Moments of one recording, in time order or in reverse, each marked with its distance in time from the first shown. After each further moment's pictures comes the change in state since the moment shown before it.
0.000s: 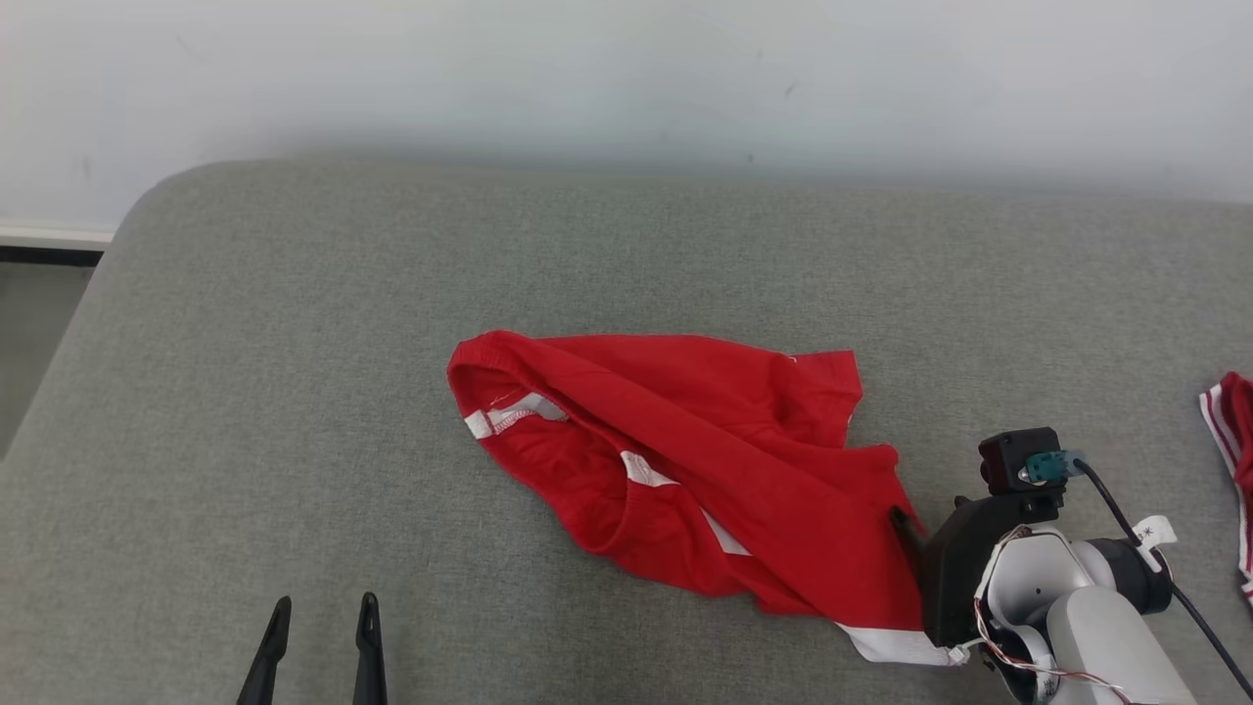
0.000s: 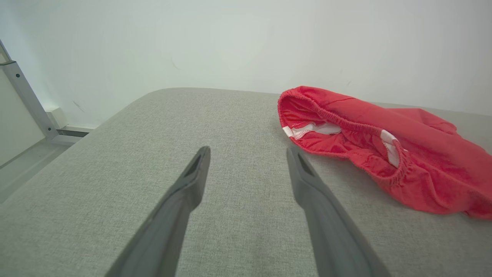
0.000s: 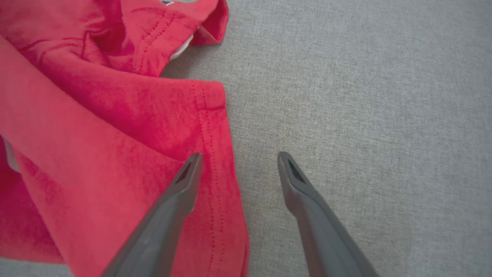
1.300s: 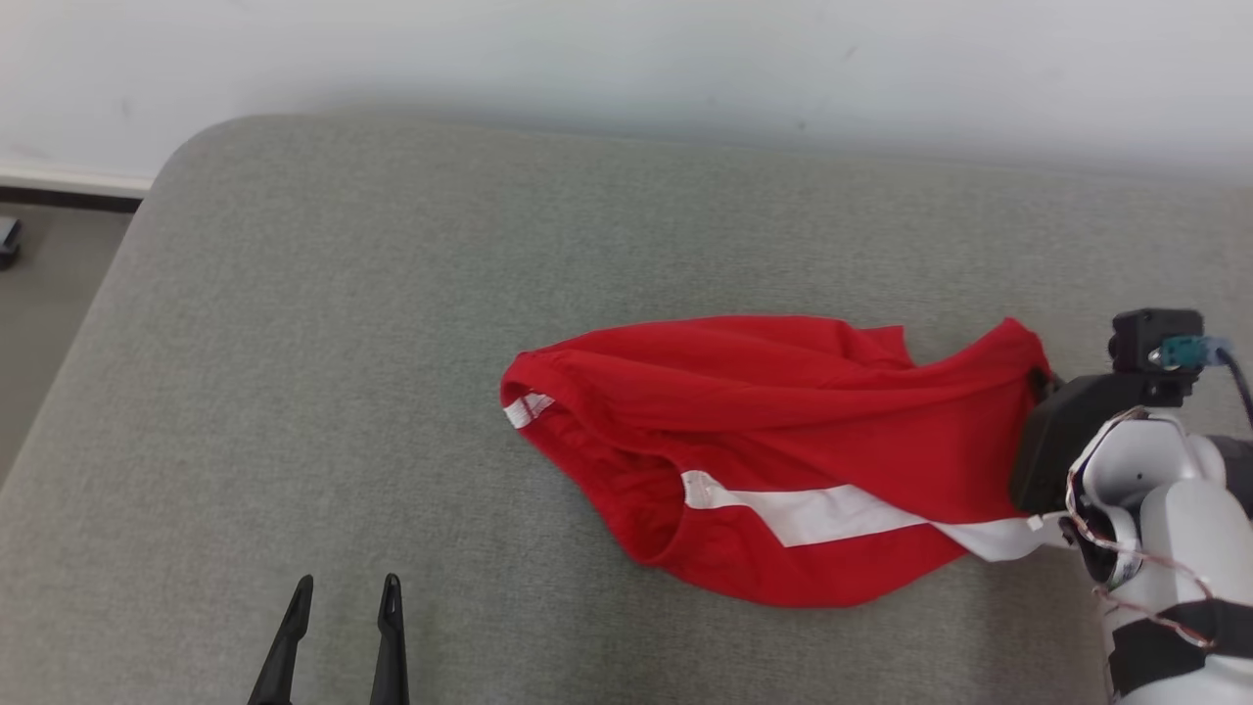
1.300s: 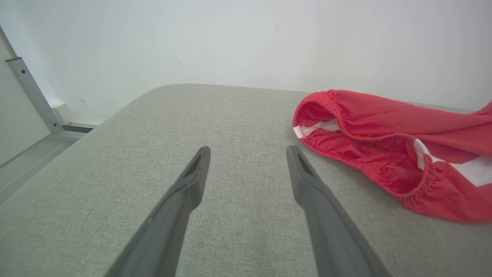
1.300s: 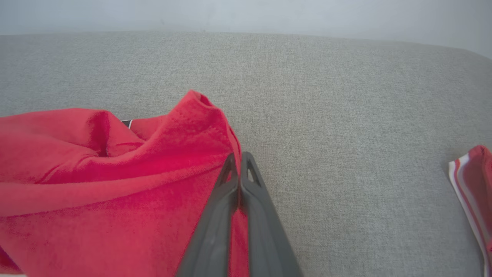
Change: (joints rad) left arm -0.023 0.000 -0.032 -0.012 0.002 -0.003 0.000; right arm -0.169 0.010 -0.225 0.017 -0.109 0.000 -0.032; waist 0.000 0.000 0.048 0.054
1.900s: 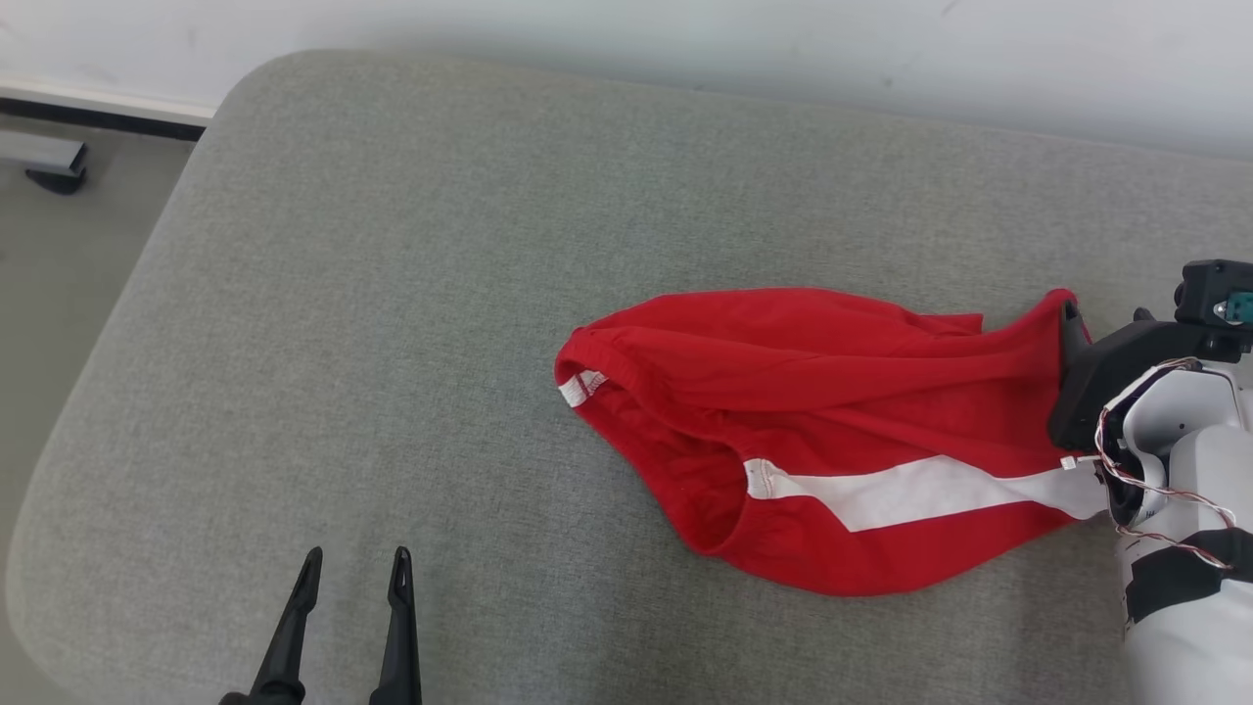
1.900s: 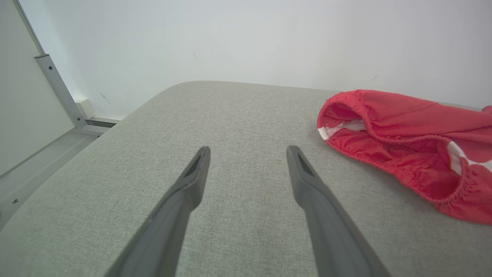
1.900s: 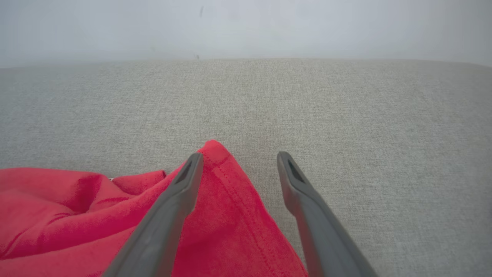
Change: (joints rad) left arm -0.035 0.000 -0.029 -0.019 -0.003 0.017 0.000; right arm -0.181 0.003 -0.173 0.237 -0.124 0.000 -0.189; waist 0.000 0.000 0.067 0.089
